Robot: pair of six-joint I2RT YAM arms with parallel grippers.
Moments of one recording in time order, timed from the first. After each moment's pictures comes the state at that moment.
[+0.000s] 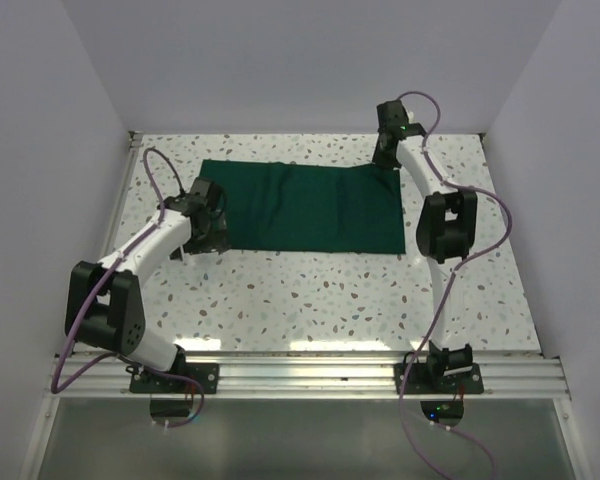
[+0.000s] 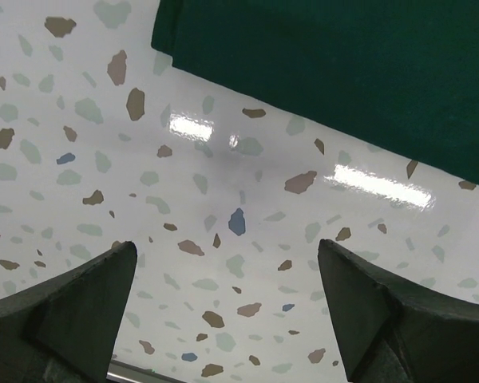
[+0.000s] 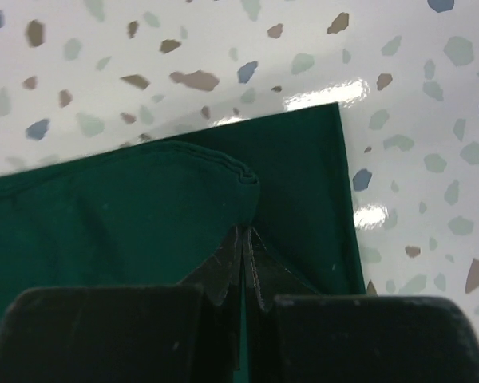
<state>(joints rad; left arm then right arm) -0.26 1.51 1.06 -0.83 -0.33 -0.49 0.18 2.42 2.25 -0.79 0.26 0.42</state>
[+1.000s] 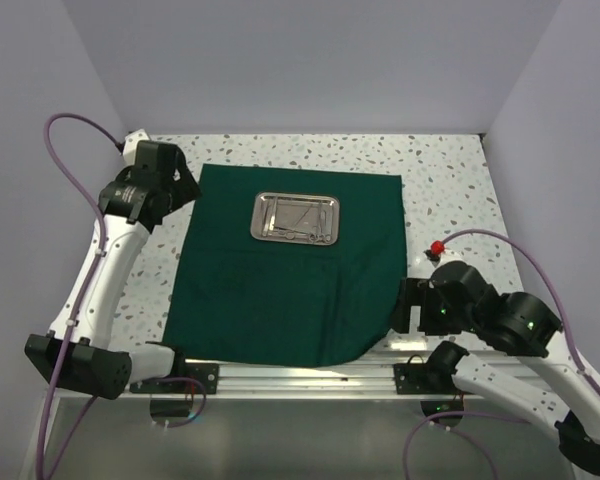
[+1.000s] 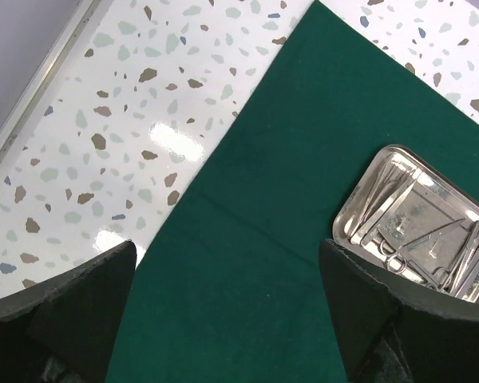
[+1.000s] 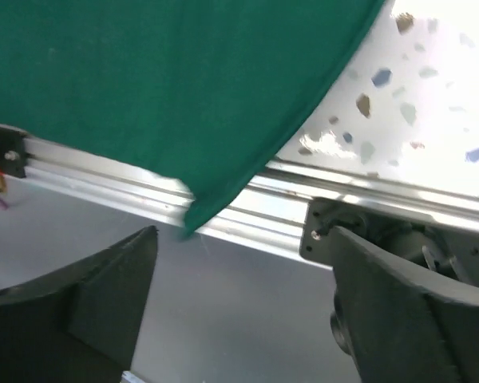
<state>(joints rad) -0.19 1.27 1.42 -0.96 -0.45 -0.61 0.82 0.61 1.00 -1.32 0.11 0.81</state>
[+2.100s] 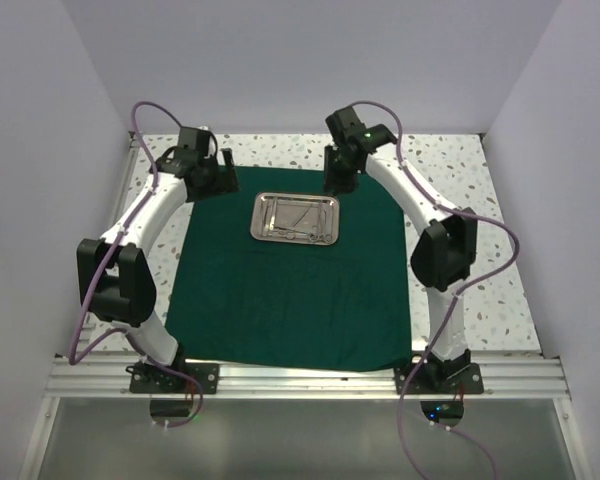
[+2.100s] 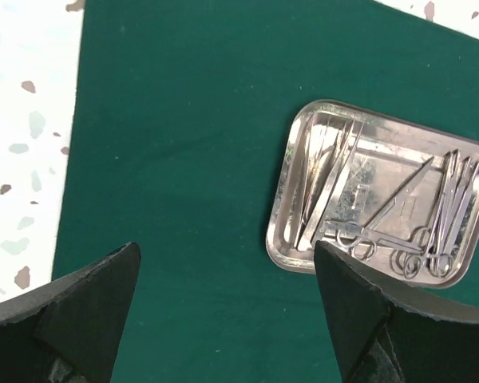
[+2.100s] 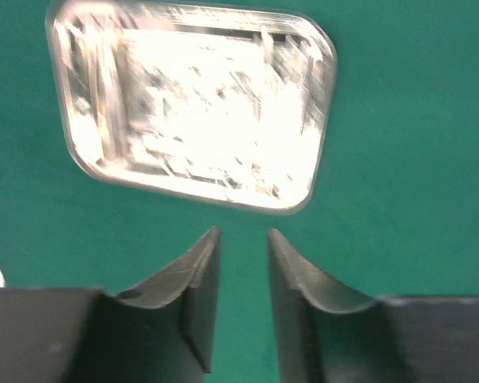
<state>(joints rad) -0.18 1.69 1.47 -0.66 -0.07 -0.40 0.48 2.03 2.03 -1.07 0.02 0.53</state>
